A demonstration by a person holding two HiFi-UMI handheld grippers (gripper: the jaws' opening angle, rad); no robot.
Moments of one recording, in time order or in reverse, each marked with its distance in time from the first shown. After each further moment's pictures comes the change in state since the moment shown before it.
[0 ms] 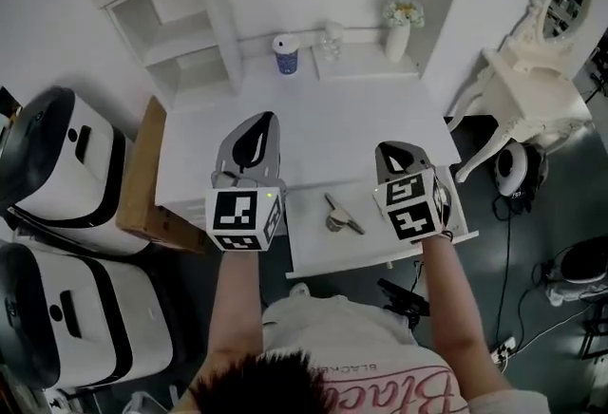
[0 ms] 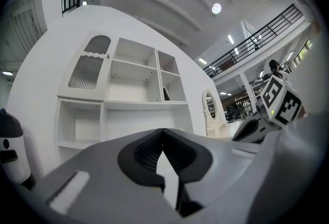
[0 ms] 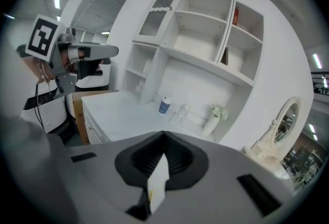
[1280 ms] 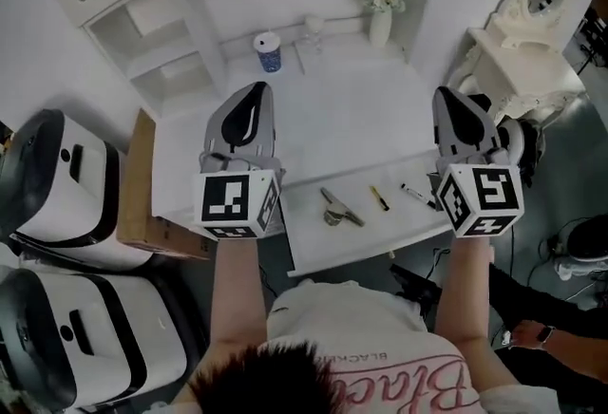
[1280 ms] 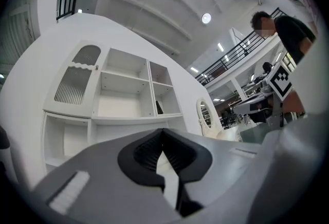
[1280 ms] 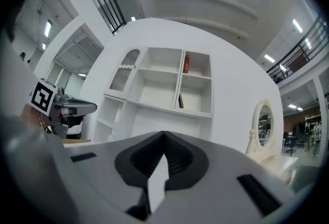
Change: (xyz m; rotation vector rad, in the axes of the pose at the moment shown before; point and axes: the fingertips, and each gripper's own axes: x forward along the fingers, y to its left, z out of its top) left arm 0.026 -0.016 0.053 0.055 -0.127 -0.069; right arm -0.113 -0.116 0.061 0.219 -0.522 -0.273
